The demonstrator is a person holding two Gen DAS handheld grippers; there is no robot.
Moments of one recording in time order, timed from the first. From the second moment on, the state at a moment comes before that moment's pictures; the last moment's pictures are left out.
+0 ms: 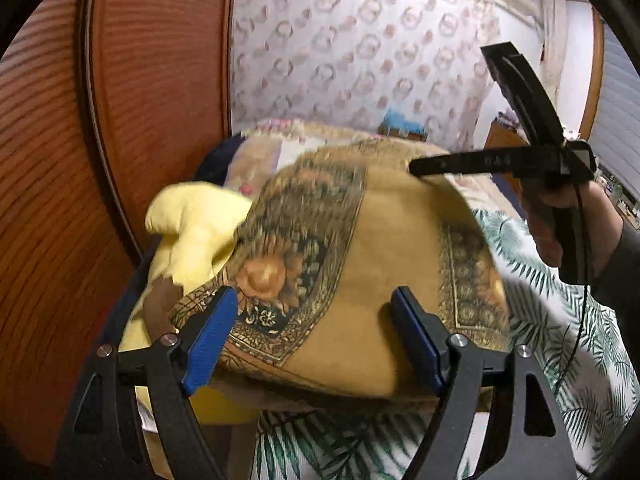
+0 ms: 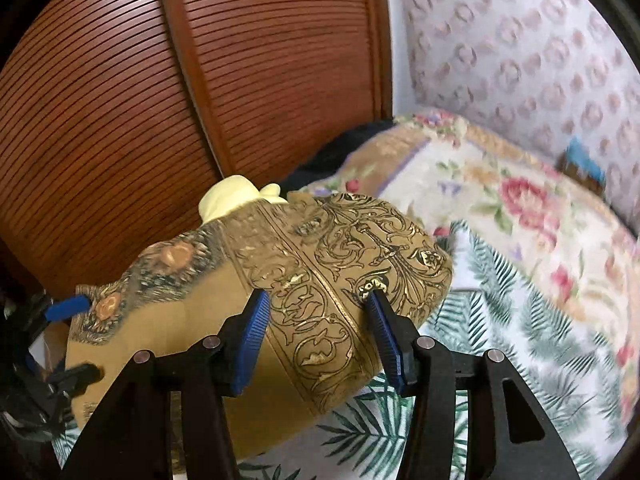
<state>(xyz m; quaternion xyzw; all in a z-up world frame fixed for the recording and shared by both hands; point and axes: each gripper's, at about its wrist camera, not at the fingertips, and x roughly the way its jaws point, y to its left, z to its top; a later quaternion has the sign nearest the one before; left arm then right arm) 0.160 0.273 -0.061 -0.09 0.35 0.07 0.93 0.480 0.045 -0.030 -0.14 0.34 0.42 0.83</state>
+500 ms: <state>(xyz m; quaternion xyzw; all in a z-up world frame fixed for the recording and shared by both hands) 0.153 0.262 -0.050 -0.08 0.35 0.07 0.93 0.440 0.042 -0.041 -0.12 0.32 0.38 0.86</state>
